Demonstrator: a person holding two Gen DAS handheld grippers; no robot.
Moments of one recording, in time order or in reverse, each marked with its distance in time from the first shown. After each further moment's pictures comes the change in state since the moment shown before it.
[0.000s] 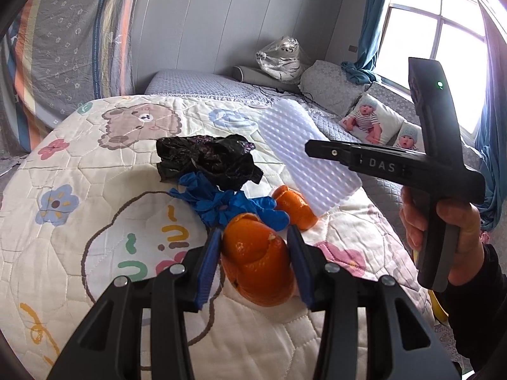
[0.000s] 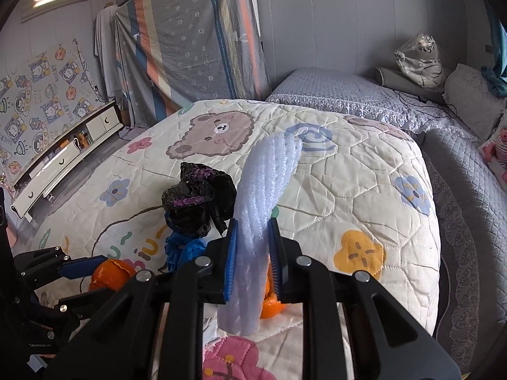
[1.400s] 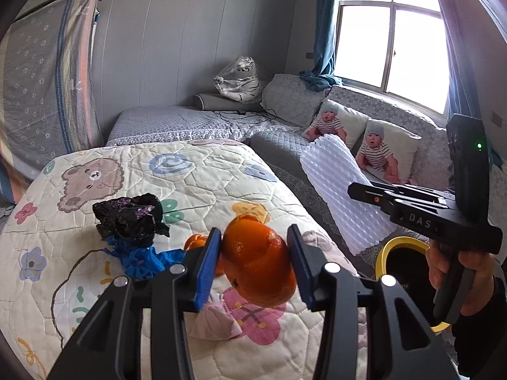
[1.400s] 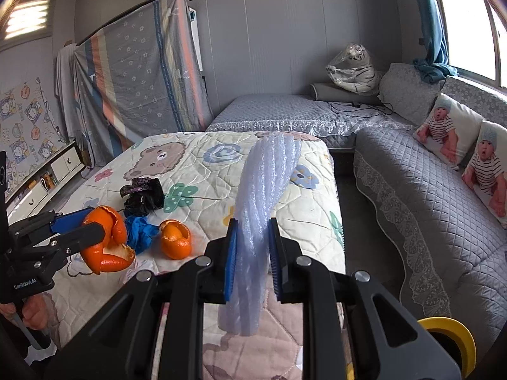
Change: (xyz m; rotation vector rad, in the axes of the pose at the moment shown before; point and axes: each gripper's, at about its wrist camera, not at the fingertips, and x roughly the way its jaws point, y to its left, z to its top) left arm -0.007 -0.112 0.028 0.171 -0.097 -0.084; right arm -0.134 -0.075 -0.065 0.142 -0.149 -0.213
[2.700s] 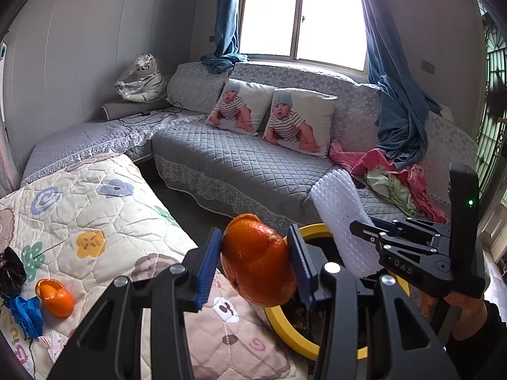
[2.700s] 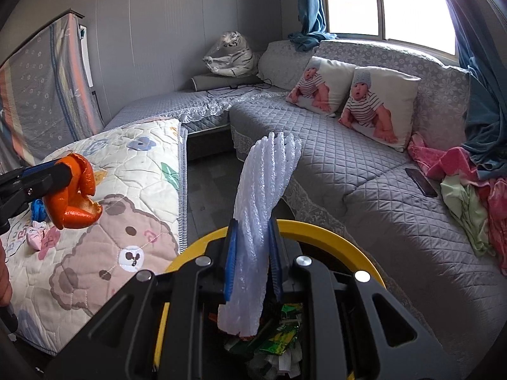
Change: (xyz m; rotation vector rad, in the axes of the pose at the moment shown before) left arm 0.067 -0.186 0.005 0.231 0.070 -0.311; right arm -0.115 -0.142 -0.122 0.248 0.020 -0.440
